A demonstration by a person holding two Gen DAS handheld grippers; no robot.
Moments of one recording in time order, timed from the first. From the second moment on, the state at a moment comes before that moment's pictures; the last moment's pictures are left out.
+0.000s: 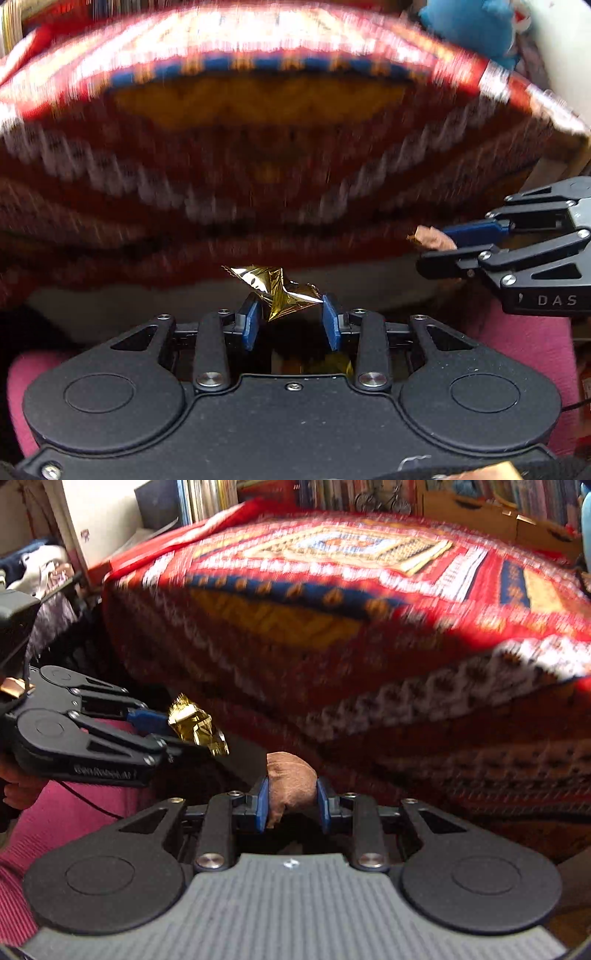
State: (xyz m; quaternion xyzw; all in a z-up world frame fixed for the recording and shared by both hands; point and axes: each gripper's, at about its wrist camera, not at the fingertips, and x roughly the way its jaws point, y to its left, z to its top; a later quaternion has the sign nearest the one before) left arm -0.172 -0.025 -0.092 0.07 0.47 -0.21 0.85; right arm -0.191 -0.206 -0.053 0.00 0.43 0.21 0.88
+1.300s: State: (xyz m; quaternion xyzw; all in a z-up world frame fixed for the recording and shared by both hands) left arm -0.169 -0.020 -0.207 0.08 0.61 -0.14 0.77; right arm -0.209 -0.174 -0.172 0.11 0.56 0.12 0.81
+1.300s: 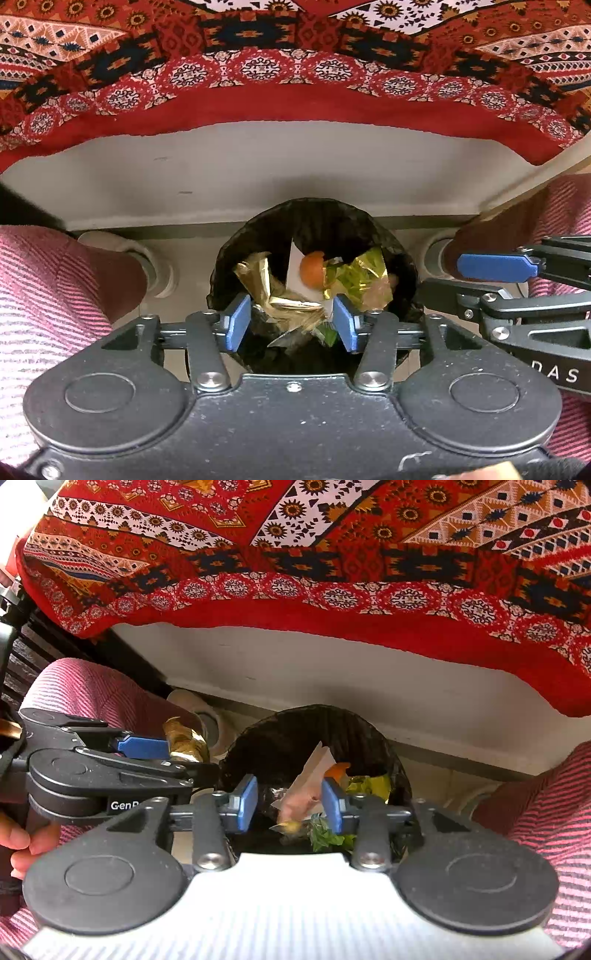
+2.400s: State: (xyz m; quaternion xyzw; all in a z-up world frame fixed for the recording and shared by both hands) left arm -0.167 -0.019 -0.213 0.07 0.63 -0.11 0.77; right arm -0.210 -0.174 -0.173 0.10 0.56 0.11 0.81
